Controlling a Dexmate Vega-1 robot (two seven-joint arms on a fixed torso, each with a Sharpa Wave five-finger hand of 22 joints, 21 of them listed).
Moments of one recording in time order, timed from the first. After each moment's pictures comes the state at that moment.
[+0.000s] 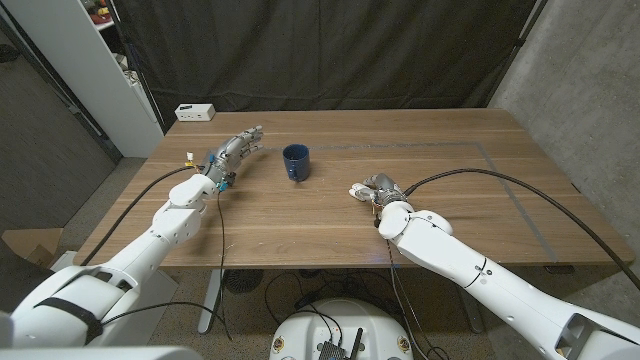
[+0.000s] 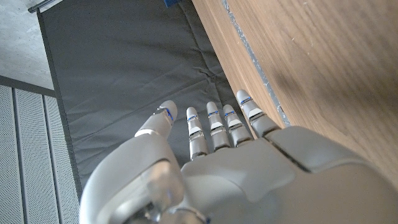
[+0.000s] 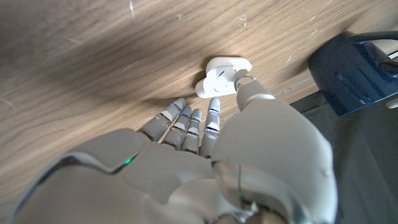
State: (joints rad) left arm 0.67 0.55 0.39 -0.98 -0.60 -0.38 -0.24; left_hand 0.43 0.16 0.62 -0.11 0.18 0.38 -0.11 0.21 0.20 0.28 -0.04 0.24 0.28 0.19 -0.04 0.18 0.17 0.20 0.08 0.34 0.18; right arm -0.87 -0.53 -0.77 -2.04 0.15 -1.00 -0.53; right_hand 1.03 0.07 0.37 -0.18 0.19 0.50 0.02 0.20 0.19 0.22 0.03 0.23 0.28 0.21 -0.04 0.24 0.28 0.34 0.09 0.20 0.17
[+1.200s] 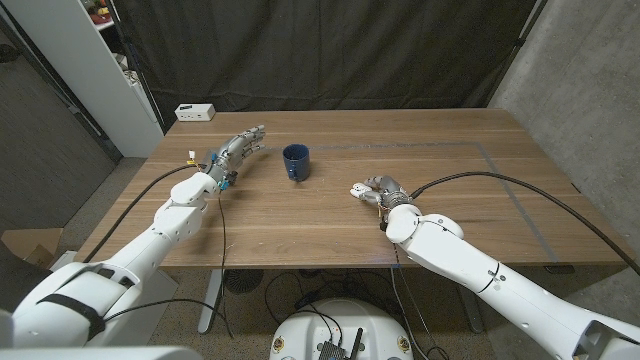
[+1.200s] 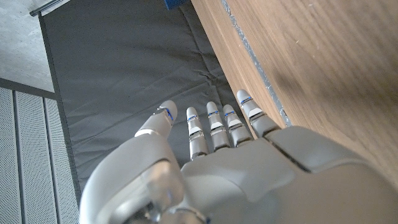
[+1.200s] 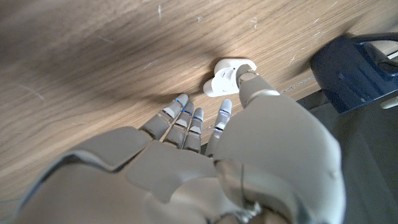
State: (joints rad) left arm 0.65 0.54 0.40 -0.96 -0.60 -0.38 -0.26; left_hand 0.43 0.16 0.62 -0.11 0.18 0.38 -0.11 0.20 0.20 0.28 -0.04 0.24 0.28 0.19 -0.04 0.18 0.17 0.21 0.09 0.33 0.18; right arm -0.88 -0.60 -0.77 -2.10 0.15 -0.95 -0.52; right_hand 1.03 0.04 0.39 -0.16 0.18 0.56 -0.18 0.22 0.20 0.24 -0.03 0.23 0.28 0.23 -0.04 0.25 0.28 0.37 0.08 0.20 0.17
